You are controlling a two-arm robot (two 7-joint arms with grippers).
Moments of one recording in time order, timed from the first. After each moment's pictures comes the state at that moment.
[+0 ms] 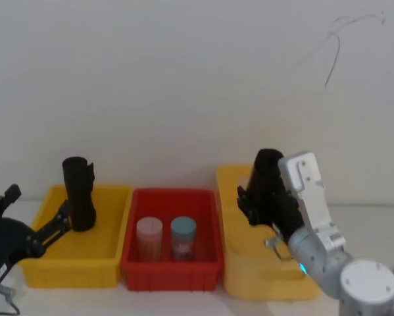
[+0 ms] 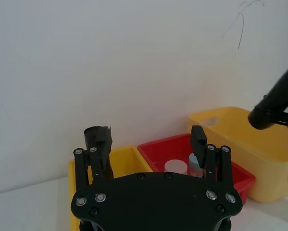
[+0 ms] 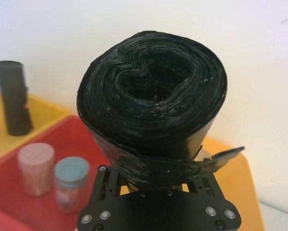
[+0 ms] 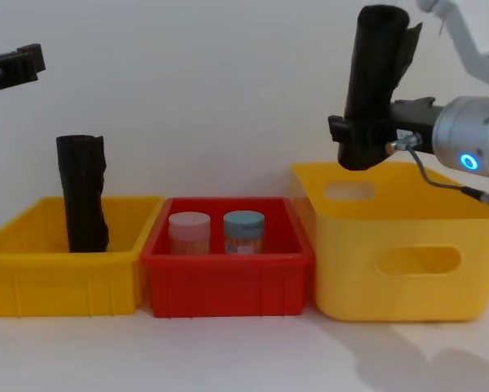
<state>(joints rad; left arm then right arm) 0.05 0.41 0.03 -1.93 -0.40 -0.03 -0.17 0.46 0.15 -0.34 -1.40 0.02 0.20 0.14</state>
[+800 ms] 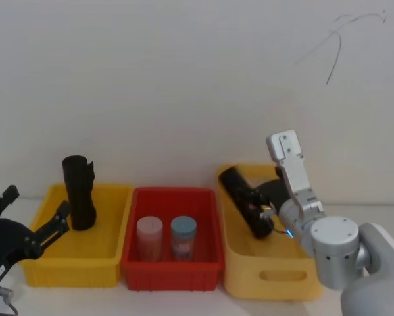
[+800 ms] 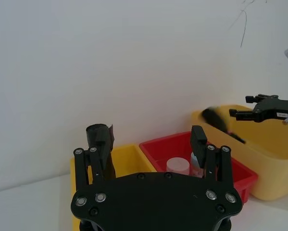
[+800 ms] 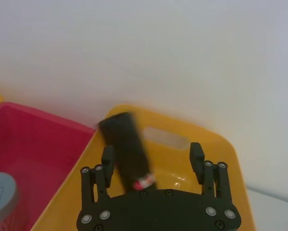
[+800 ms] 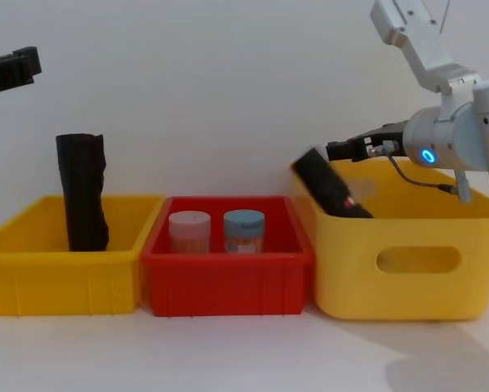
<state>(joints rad) 0.06 0.41 0.03 -1.93 -0.40 -0.03 -0.17 0.76 0.04 -0.32 -0.93 -0.03 0.22 0.07</state>
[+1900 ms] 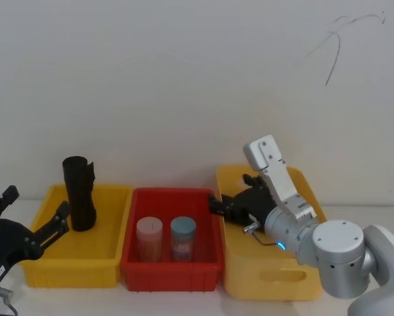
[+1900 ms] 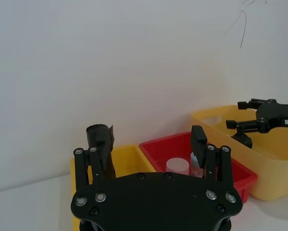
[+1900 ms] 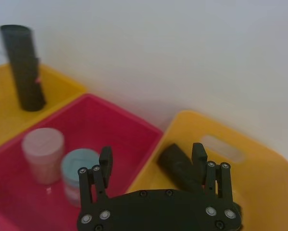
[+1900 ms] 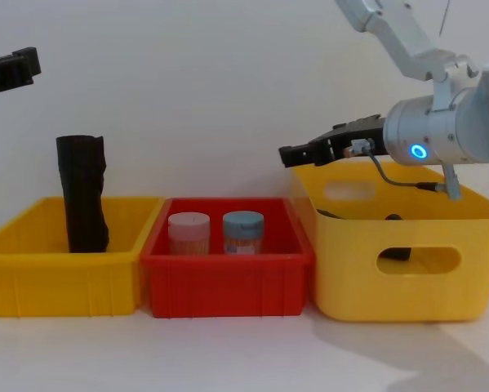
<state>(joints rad) 0.06 0.41 0.03 -1.93 -0.40 -0.03 -0.17 0.68 0.09 -0.37 -1.12 -0.02 0.30 0.29</state>
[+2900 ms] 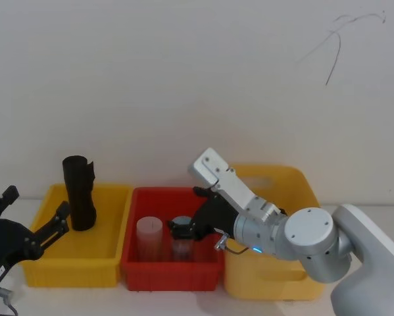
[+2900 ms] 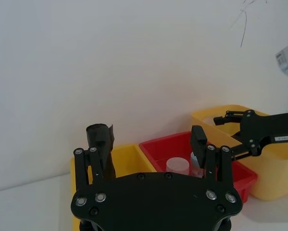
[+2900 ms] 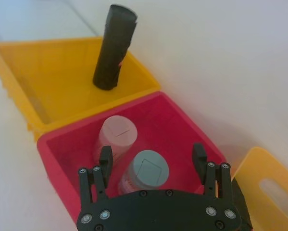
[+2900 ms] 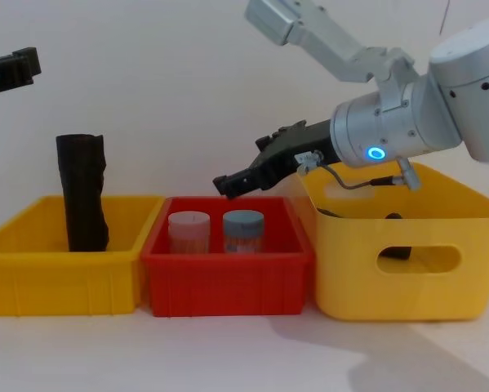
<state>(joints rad) 0.06 0.41 0.03 -1.93 -0.40 -0.03 -0.17 0.77 0.12 -0.56 -1.09 -0.08 0.27 0.50</state>
